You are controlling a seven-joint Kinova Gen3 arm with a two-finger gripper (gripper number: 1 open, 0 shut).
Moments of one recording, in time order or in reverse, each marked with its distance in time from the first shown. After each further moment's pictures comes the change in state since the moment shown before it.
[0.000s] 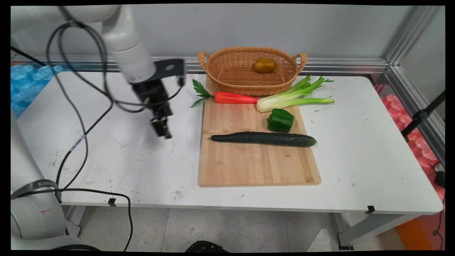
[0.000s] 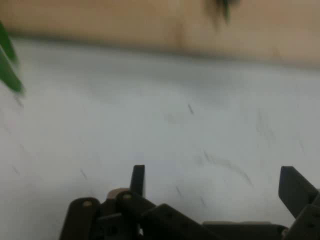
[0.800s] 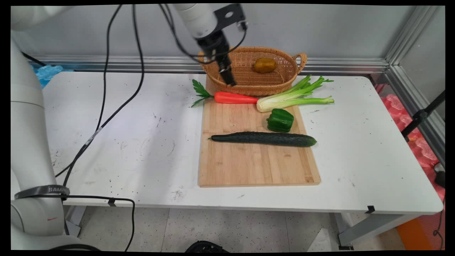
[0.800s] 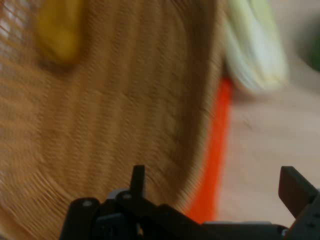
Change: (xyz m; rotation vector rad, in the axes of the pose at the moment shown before) arm 0.144 -0.090 -0.031 0.212 0.280 0.003
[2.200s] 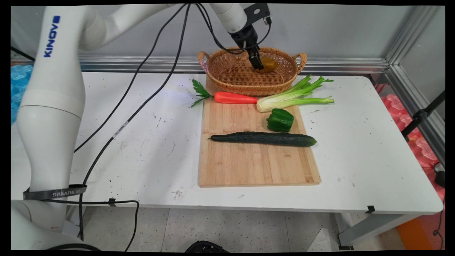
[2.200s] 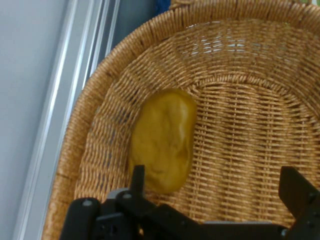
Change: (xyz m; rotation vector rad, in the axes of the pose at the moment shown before) arm 0.053 -0.106 0.118 0.030 0.148 0.073
